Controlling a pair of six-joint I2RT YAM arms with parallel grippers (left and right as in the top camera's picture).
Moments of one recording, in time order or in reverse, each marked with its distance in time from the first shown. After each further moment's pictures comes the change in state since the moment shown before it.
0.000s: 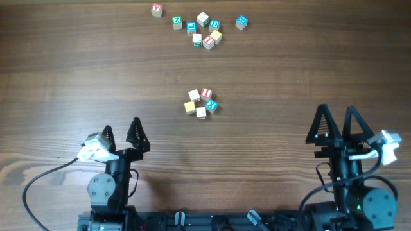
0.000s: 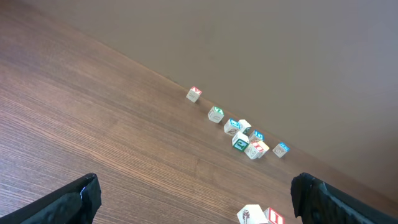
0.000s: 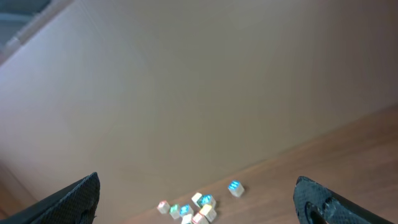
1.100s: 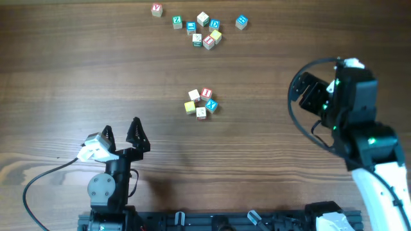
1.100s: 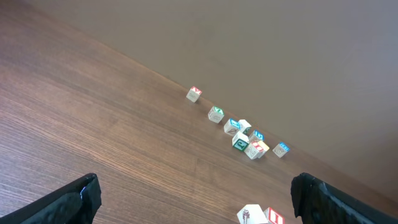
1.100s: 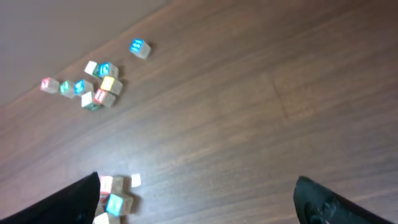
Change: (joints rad) left arm 0.000 0.000 0.000 0.000 0.000 0.000; right arm 0.000 0.880 0.589 -0.620 0.000 0.000
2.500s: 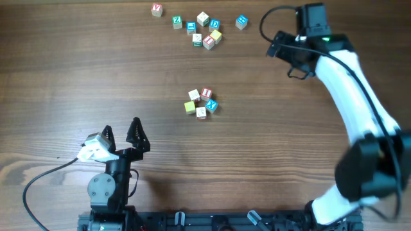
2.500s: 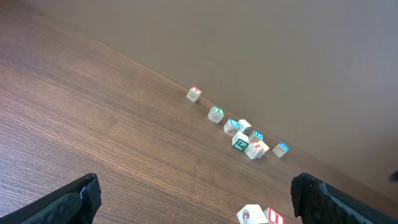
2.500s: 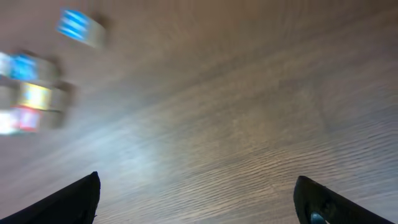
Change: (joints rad) left arm 0.000 0.000 0.000 0.000 0.000 0.000; right arm 0.000 0.750 0.550 -0.094 0.000 0.000
